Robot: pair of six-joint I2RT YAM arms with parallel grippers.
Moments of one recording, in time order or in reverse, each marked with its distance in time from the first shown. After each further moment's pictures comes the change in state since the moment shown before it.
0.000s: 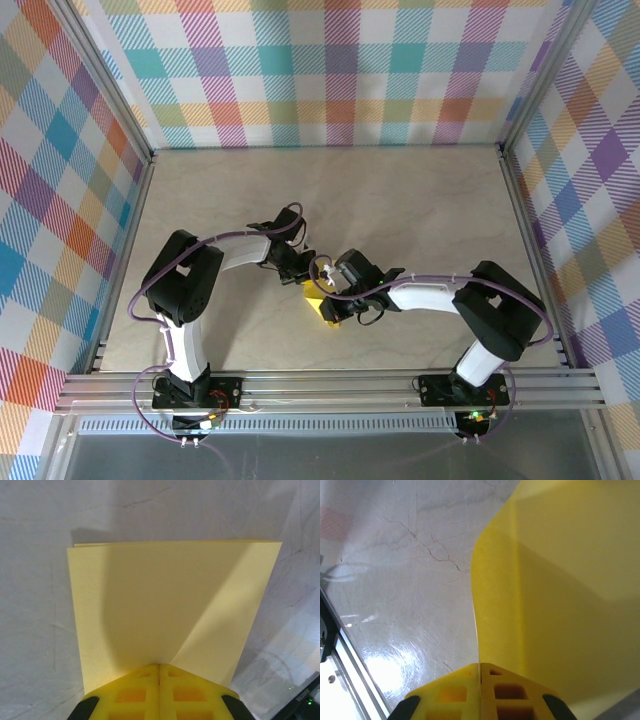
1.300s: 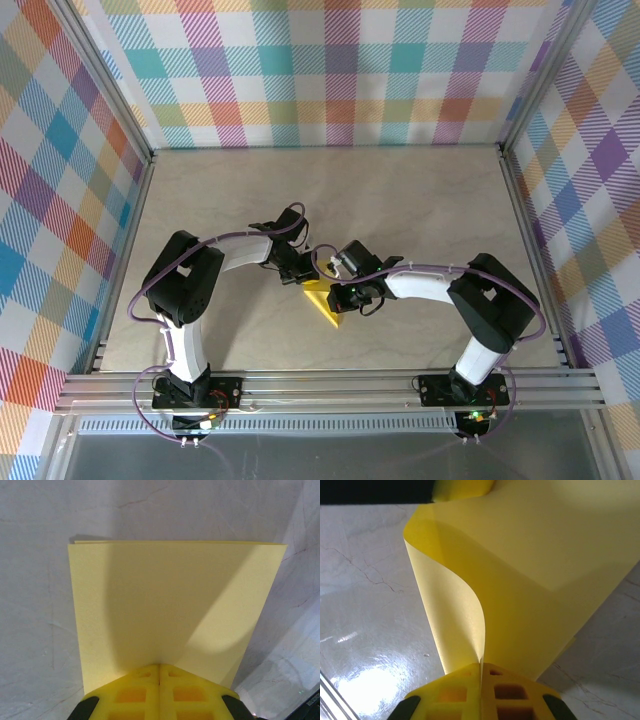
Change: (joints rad) left arm -0.013 -0.001 0.007 -0.012 -0.032 0.007; right arm -0.058 0.054 0.093 -0.171 0.072 0.021
